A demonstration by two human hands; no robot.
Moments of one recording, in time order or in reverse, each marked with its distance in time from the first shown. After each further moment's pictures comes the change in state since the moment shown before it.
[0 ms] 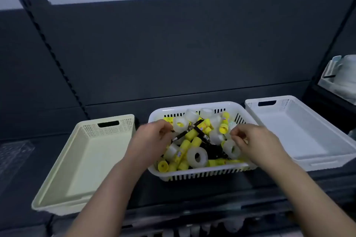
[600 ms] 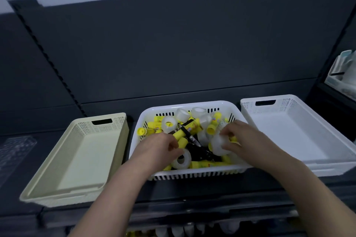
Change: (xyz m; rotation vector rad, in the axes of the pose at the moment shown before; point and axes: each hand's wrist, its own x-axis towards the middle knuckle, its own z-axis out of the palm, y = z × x) left_hand 0.001 0.045 0.042 0.286 -0.301 -0.131; right_hand 0.018 0.036 -0.014 0.105 -0.313 -0.186
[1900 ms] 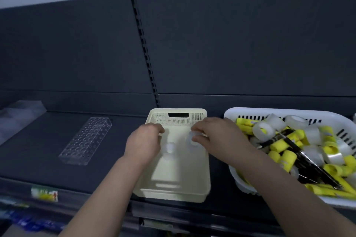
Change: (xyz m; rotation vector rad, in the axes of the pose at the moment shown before) left_hand -0.028 -0.256 -0.055 0.173 0.278 -0.288; right_hand 0.128 -0.249 0.121 -0.116 0.025 -0.367
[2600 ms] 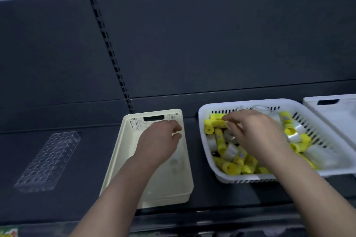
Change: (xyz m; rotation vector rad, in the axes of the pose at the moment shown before) left_hand 0.004 0.077 -0.006 -0.243 -0.029 0.295; right_hand -0.074 0.051 -0.044 -0.166 0.258 0.393
